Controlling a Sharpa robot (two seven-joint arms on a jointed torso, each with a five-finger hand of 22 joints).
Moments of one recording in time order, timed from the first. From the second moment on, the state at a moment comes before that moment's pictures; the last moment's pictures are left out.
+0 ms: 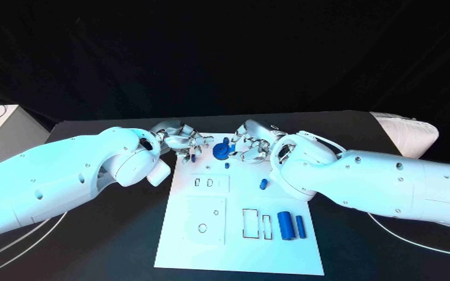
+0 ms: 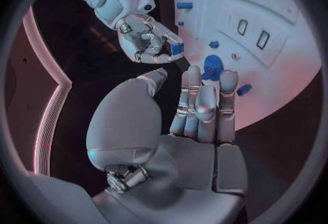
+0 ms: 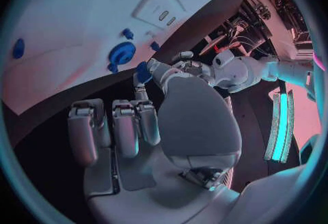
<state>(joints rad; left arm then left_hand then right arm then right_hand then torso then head) 1.29 -0.80 -0.04 1.52 -0.55 -0.19 -0.23 1.18 -0.20 0.39 0.29 0.16 0.92 0.12 0.48 0.51 1.10 0.05 0.72 0.48 1.34 -0.02 1.27 1.05 0.17 1.01 0.10 1.16 0.82 1.30 -0.68 -0.17 1.62 -1.30 -0.48 -0.39 1.34 -0.16 0.46 0.17 0.09 1.04 0.12 0.21 0.37 1.46 0.04 1.51 1.31 1.47 -0.03 1.56 1.31 0.01 1.47 0.08 1.54 1.31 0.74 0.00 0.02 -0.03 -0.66</state>
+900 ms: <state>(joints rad) 1.29 -0.84 -0.04 1.55 -0.65 -0.16 -0.36 1.17 -0.20 0.38 0.29 0.16 0.91 0.12 0.49 0.52 1.10 0.05 0.72 0.48 1.34 -0.02 1.26 1.04 0.17 1.01 0.10 1.16 0.82 1.17 -0.57 -0.17 1.62 -1.49 -0.50 -0.44 1.34 -0.17 0.46 0.16 0.10 1.04 0.12 0.22 0.37 1.46 0.04 1.51 1.31 1.47 -0.03 1.56 1.31 0.01 1.46 0.08 1.54 1.31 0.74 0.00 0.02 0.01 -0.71</state>
